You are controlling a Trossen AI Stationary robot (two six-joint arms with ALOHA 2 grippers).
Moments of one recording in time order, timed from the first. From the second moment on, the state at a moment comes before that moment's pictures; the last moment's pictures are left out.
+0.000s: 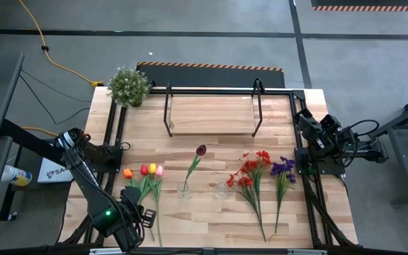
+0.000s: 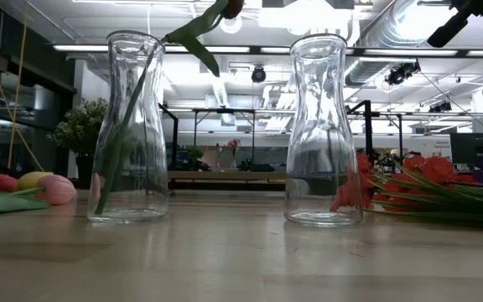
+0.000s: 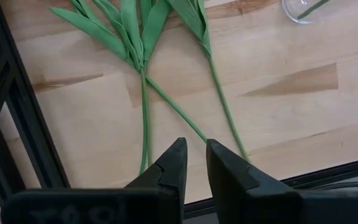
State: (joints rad) left arm -0.95 1.70 1.51 -1.38 -0.17 -2.27; right arm 0.03 0.01 0.04 0.83 0.18 0.37
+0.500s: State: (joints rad) left arm -0.95 1.70 1.51 -1.38 -0.18 -2.27; right arm 0.03 0.01 0.04 0.83 0.18 0.37
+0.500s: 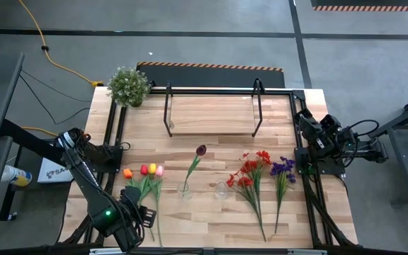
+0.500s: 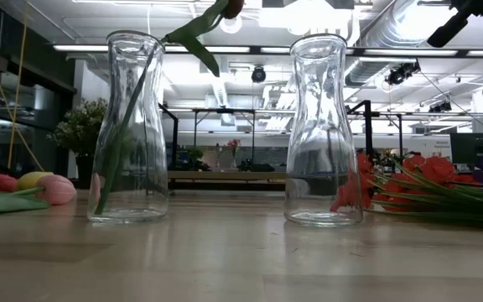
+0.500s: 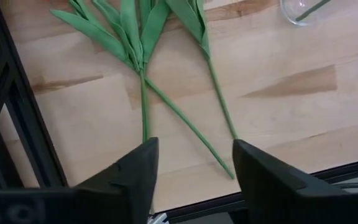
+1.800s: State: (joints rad) left arm -0.94 2.00 1.51 -1.31 -0.03 -2.28; right arm 0.03 0.01 0.04 0.84 0.18 0.37
